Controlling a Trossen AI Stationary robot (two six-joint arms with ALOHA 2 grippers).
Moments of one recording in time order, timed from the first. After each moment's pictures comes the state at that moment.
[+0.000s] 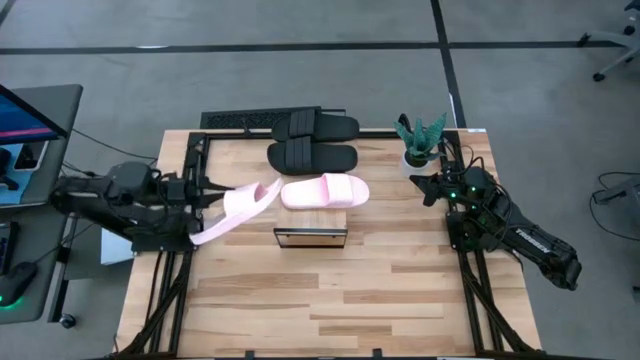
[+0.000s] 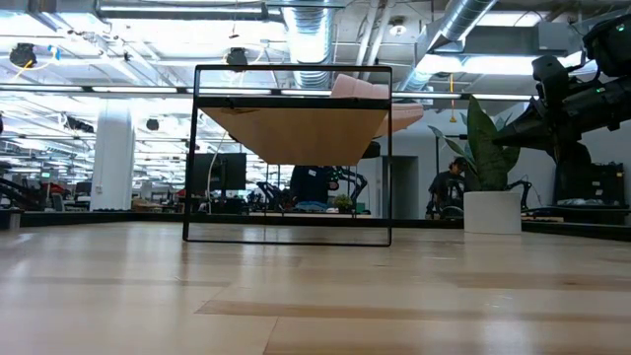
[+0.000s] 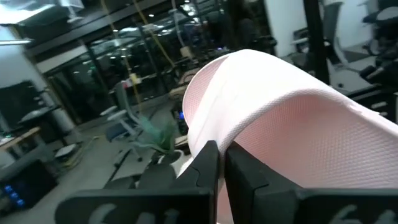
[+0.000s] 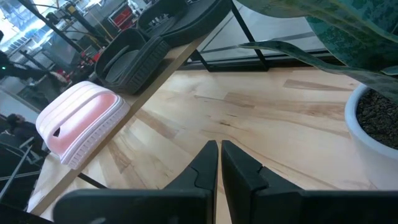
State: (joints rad) left arm -0.16 0.45 0.74 -0.26 -0.19 0.33; right arm -0.67 0.03 0.11 -0.34 -0.18 0.57
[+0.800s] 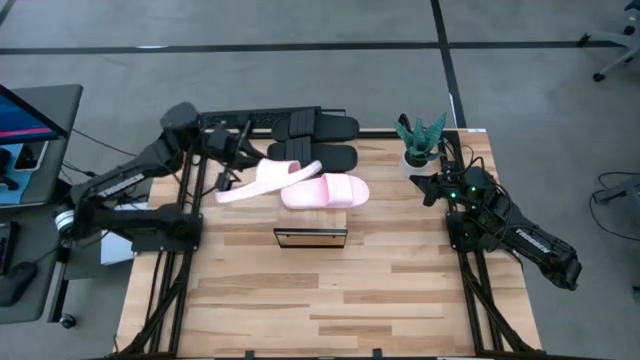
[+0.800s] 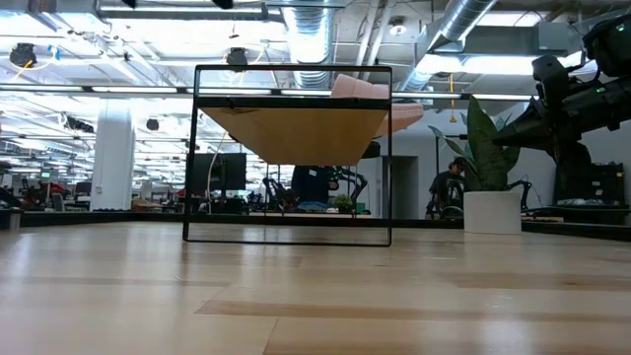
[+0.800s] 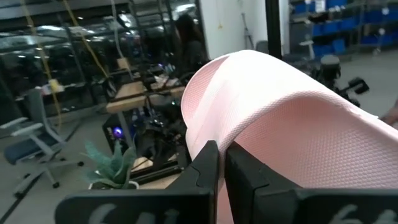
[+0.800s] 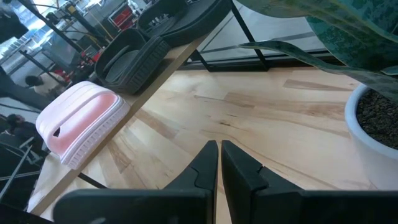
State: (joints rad) left arm 0.60 0.96 0.95 0.06 0.87 0.17; right arm -0.67 0.03 0.11 -0.34 -0.18 0.57
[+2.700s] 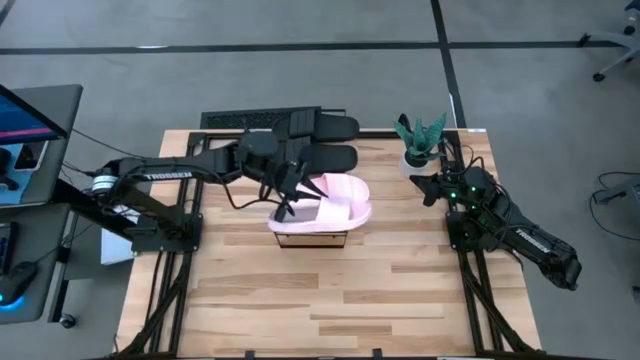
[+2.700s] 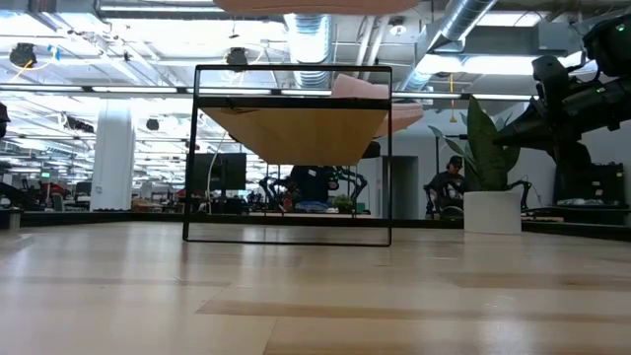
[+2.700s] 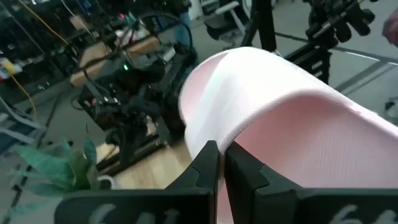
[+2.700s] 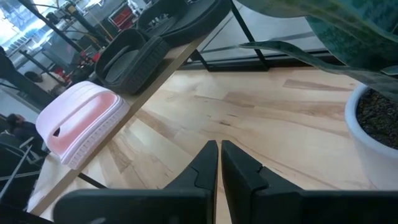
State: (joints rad) left arm 0.17 1.40 1.25 -0.11 0.47 0.50; right arm -0.67 0.03 0.11 -0.34 -0.18 0.57
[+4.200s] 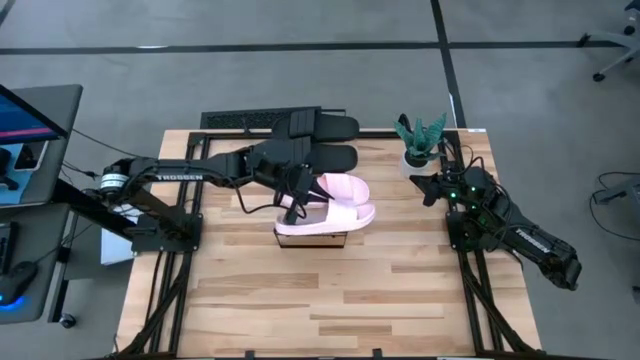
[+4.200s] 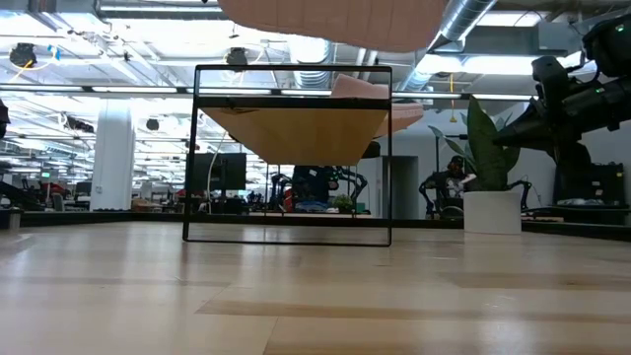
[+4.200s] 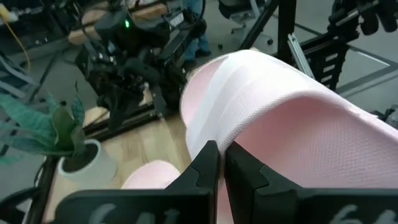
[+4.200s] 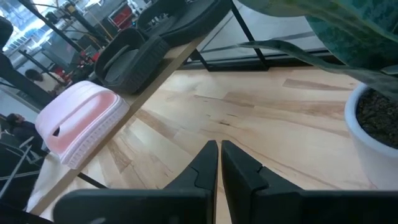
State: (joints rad) left arm 0.15 1.47 1.25 -0.11 0.38 0.38; right arm -0.67 0.03 0.11 -0.34 -0.18 0.57
